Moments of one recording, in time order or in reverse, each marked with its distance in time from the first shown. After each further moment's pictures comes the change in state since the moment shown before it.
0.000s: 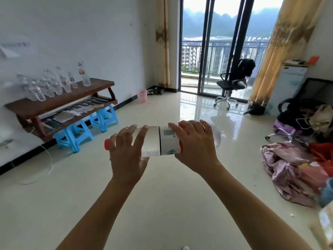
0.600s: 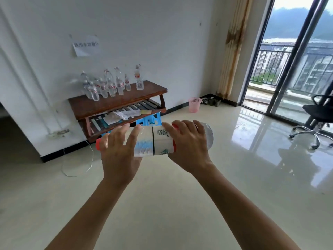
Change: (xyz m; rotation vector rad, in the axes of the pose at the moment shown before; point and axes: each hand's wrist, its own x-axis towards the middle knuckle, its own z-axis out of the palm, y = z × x) left_hand 0.236 -0.283 0.218 0.378 0.061 -0.243; right_hand 0.358 -0.019 0.374 0.309 0.020 -0.251
